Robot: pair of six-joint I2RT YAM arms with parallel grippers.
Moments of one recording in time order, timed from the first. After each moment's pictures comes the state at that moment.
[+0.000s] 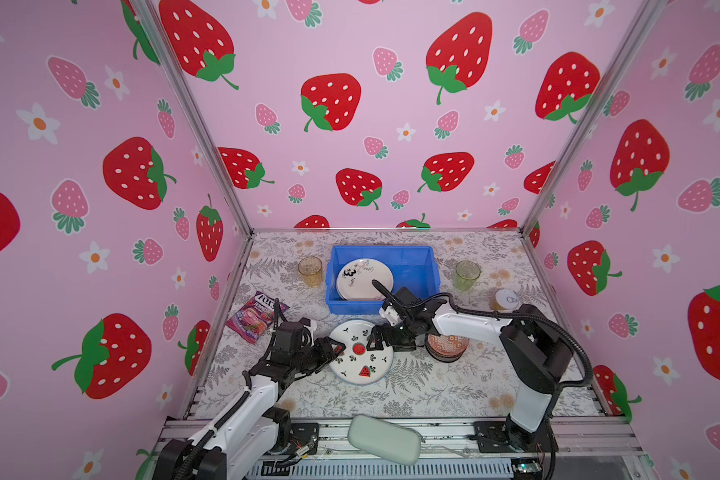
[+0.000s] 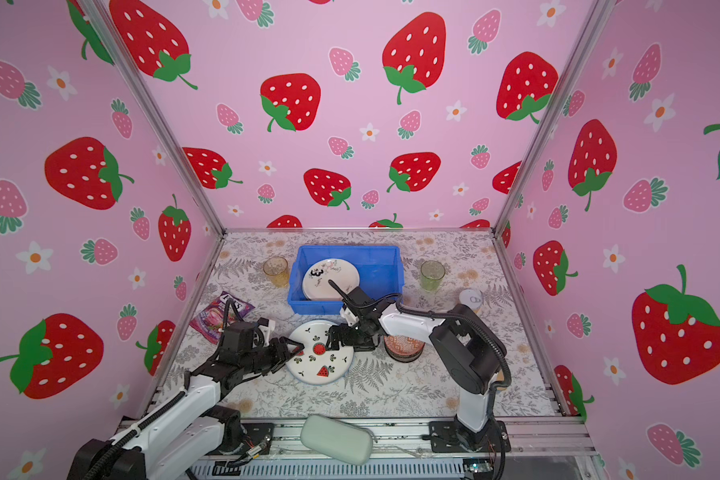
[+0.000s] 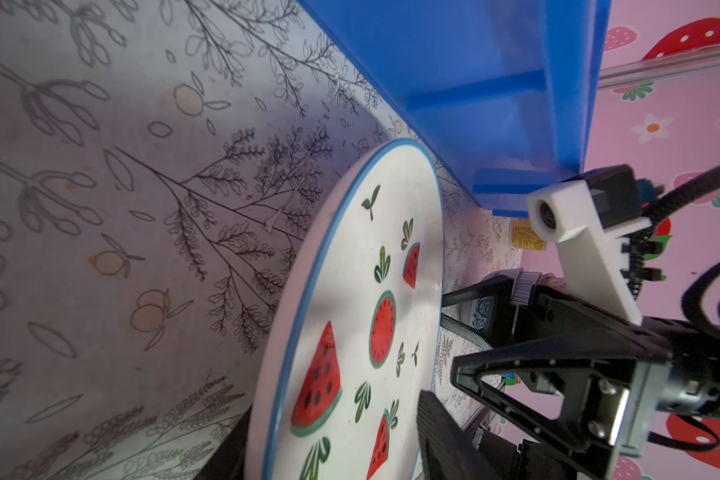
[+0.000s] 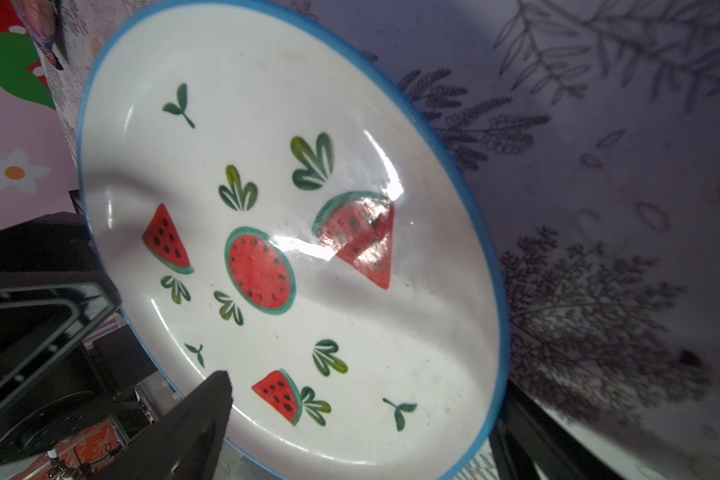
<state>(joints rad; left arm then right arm) -0.21 0.90 0.26 -0.16 0.56 -0.83 0.93 1.82 1.12 -0.42 -0.48 0.67</state>
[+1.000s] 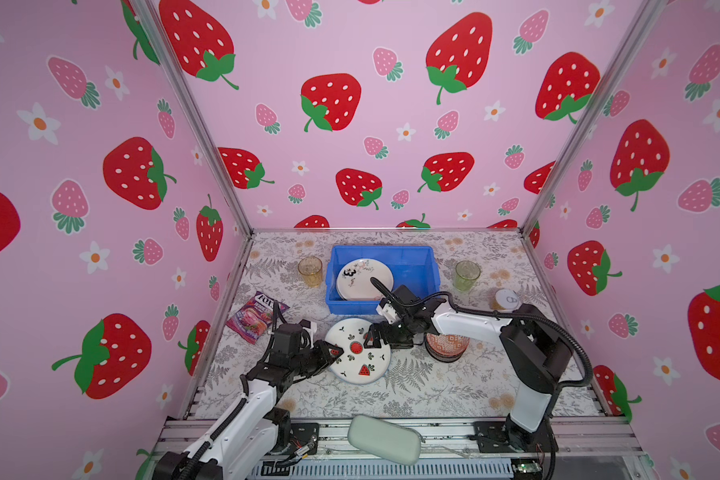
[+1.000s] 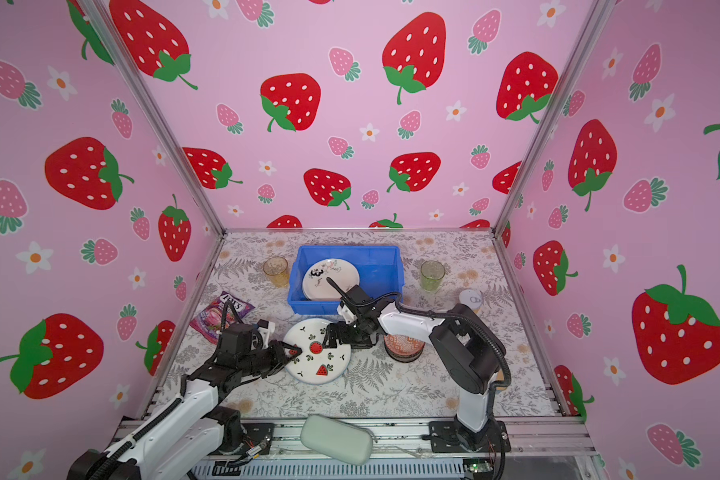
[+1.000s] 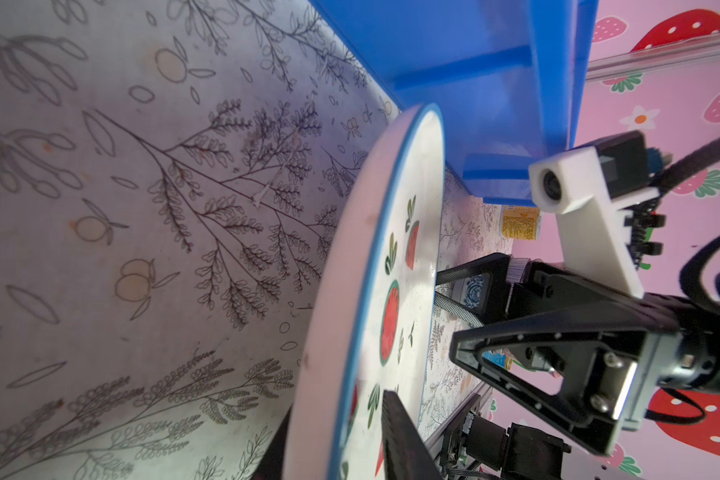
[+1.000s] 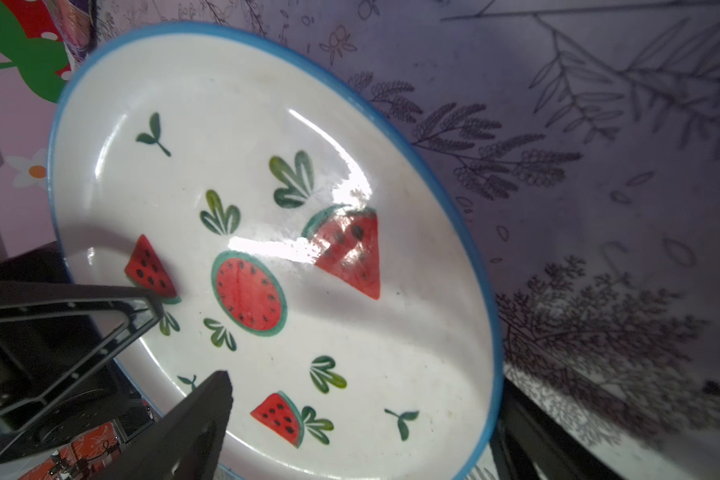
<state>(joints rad) -0.21 0.84 0.26 -0.23 0.58 -0.83 0.93 1.82 1.14 -0.40 -0.48 0.66</state>
